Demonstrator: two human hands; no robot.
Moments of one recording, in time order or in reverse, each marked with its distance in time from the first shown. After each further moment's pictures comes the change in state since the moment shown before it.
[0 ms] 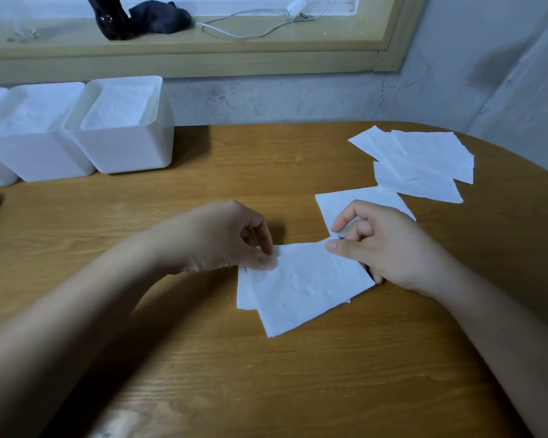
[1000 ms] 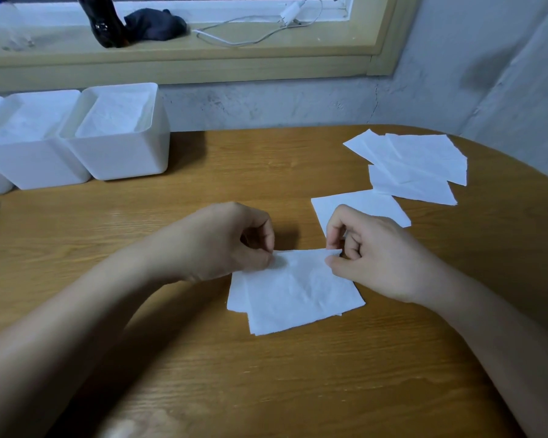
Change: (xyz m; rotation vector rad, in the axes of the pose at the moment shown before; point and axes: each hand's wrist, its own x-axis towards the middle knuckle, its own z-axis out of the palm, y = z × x) left_hand -0.008 0.011 -0.001 -0.008 0.072 0.135; right_hand -0.006 -0.003 0.003 -0.179 -0.034 -0.141
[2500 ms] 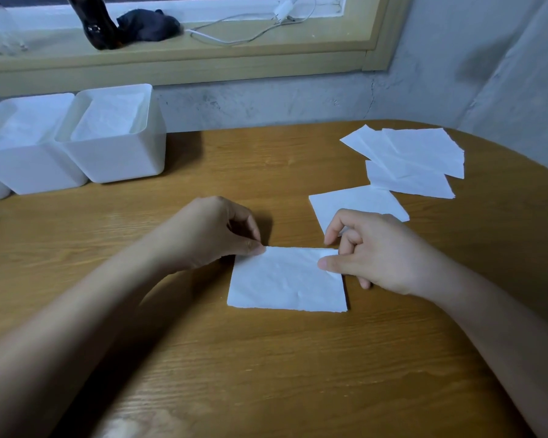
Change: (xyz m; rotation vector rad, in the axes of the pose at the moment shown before) left_hand 0.016 -0.029 0.003 0.038 0.114 -0.105; right_hand -0.001 -0.006 -0.001 0.055 -0.046 0.160
